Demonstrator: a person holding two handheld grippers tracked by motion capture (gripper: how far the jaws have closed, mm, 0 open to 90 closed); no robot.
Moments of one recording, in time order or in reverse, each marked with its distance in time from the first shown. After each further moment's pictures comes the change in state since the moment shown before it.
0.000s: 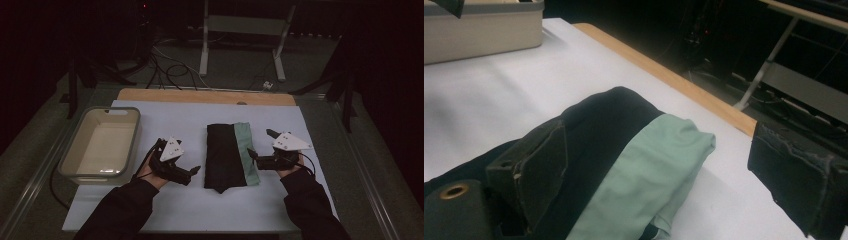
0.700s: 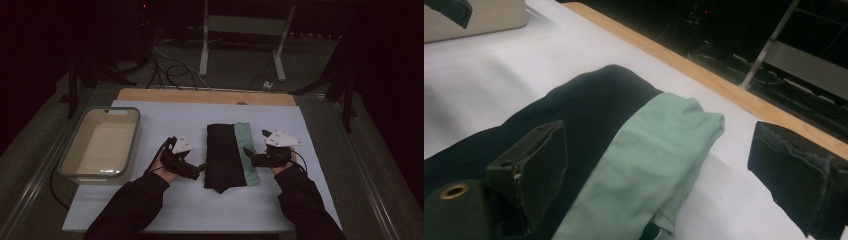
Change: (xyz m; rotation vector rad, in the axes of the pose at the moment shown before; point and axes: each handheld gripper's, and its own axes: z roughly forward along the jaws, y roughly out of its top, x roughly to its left) left arm 0.005 -0.003 0.041 0.050 -0.038 -0.064; right arm -0.003 -0.015 0.028 0.056 -0.009 0.043
